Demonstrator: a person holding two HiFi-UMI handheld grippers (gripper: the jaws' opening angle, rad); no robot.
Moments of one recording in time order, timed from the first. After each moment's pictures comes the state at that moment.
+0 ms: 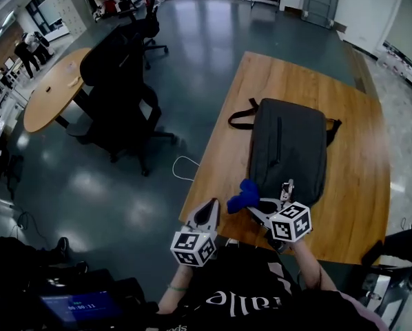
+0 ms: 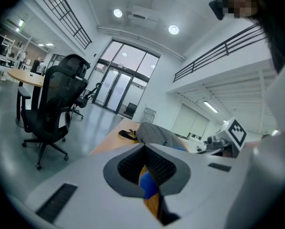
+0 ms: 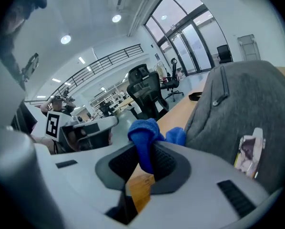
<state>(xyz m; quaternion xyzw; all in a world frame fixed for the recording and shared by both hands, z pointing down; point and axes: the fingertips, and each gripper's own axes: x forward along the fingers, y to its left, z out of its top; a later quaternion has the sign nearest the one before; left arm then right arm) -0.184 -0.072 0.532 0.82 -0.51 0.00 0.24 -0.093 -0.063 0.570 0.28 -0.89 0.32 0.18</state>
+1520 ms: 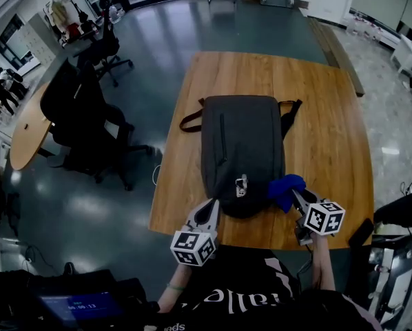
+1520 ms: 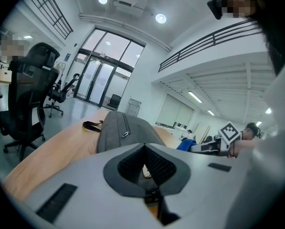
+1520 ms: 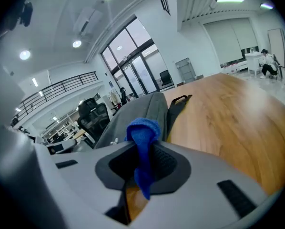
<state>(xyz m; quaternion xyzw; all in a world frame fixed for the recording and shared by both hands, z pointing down) -0.015 -0.072 0.529 0.87 -0.43 0.05 0.24 0.231 -0.061 0.570 0.56 -0.74 0.35 0.07</state>
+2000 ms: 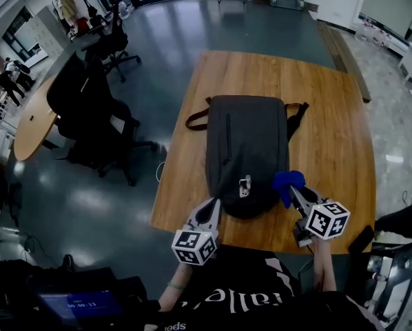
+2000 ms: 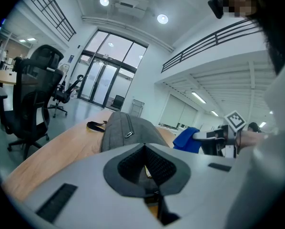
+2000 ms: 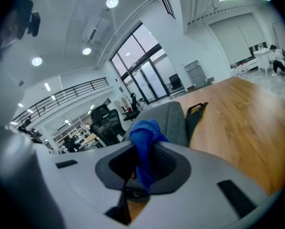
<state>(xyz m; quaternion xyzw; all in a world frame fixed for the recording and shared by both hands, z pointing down) -0.022 -0.075 0.531 0.86 -0.45 0.05 0.24 0.198 -0.080 0.516 0.52 -0.79 0.33 0.03</state>
